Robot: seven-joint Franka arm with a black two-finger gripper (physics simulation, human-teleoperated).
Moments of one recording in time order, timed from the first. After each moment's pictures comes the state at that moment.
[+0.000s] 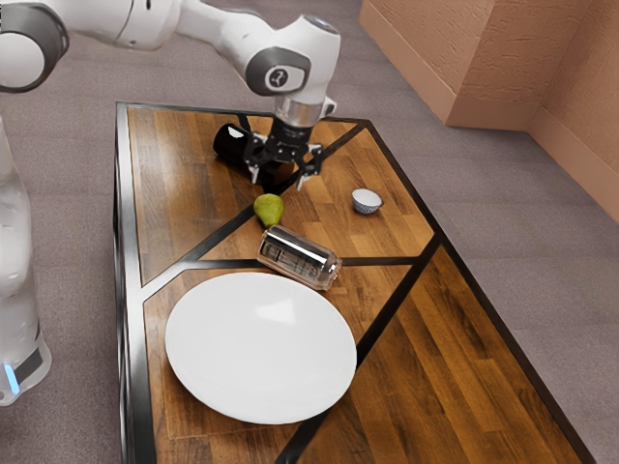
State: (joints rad) arm 0.09 -0.14 0.14 -2.04 0.03 1.86 -1.18
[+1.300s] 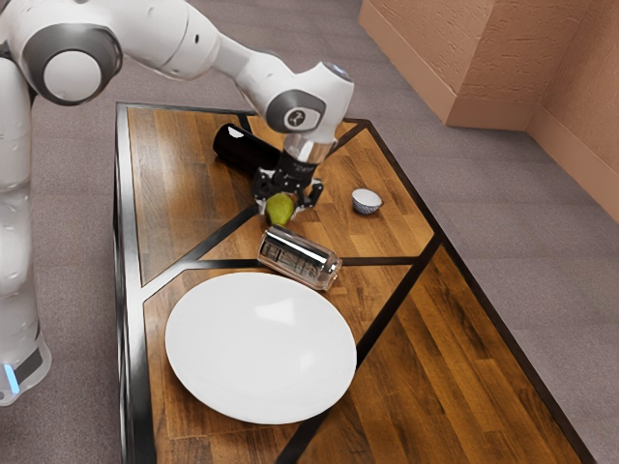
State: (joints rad) arm 0.09 0.07 0.16 -2.00 0.03 1.91 -1.30
